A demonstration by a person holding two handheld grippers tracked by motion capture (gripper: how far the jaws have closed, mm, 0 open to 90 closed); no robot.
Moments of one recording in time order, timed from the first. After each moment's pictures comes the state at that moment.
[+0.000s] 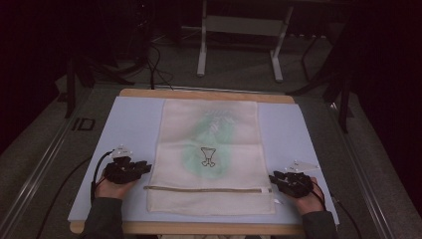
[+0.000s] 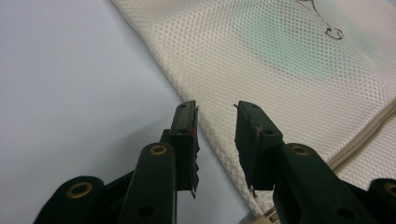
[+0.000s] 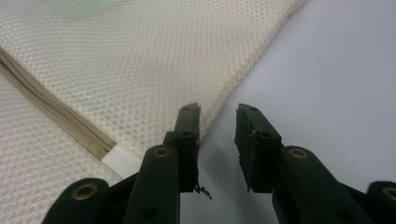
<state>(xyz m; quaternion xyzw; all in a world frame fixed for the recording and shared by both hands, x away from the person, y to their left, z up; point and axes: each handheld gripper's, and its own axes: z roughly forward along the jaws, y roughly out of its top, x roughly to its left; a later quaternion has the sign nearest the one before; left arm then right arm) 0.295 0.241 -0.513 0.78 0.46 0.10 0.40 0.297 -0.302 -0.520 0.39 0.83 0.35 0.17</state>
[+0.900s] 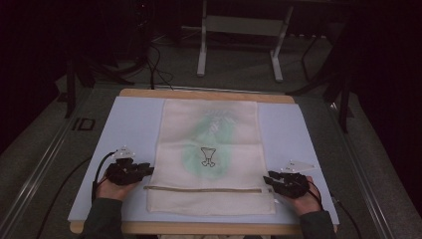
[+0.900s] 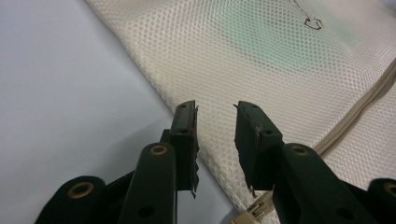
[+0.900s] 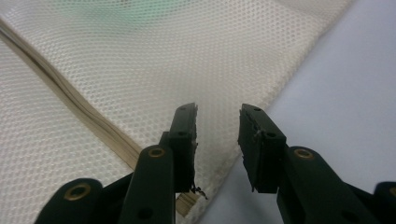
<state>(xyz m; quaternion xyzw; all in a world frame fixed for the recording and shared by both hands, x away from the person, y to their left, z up) 0.293 0.237 -0.512 0.80 0.44 0.08 0.40 0.294 -0.288 -0.512 0.36 0.84 0.37 0.15</state>
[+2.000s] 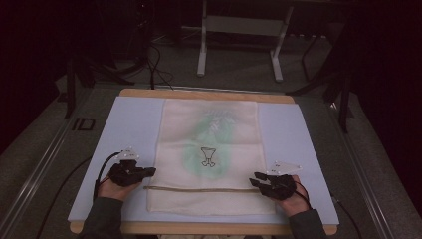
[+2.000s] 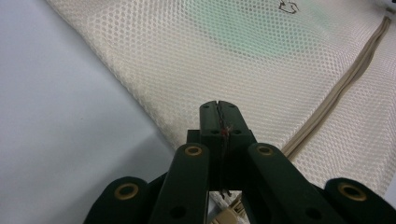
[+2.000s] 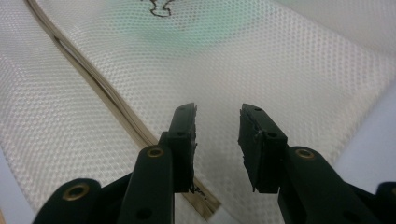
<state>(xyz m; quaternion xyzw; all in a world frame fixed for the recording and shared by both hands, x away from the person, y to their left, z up) 0.294 0.230 -0.513 0.82 0.40 0.06 0.40 0.287 -0.247 -0.505 0.31 0.86 0.39 0.14</state>
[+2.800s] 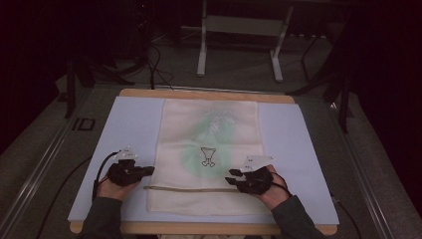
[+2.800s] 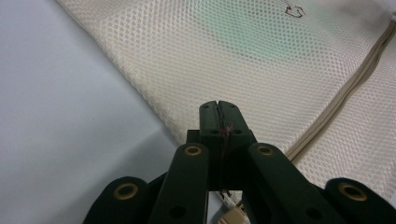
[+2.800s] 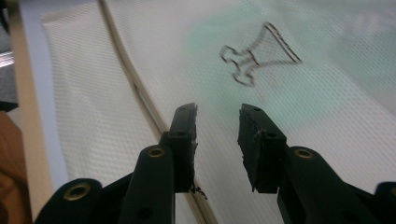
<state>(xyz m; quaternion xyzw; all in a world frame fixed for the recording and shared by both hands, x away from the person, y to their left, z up) 0.294 0.234 -0.513 0.82 0.41 0.07 0.41 0.294 -0.178 -0.479 0.20 0.89 0.40 0.10</state>
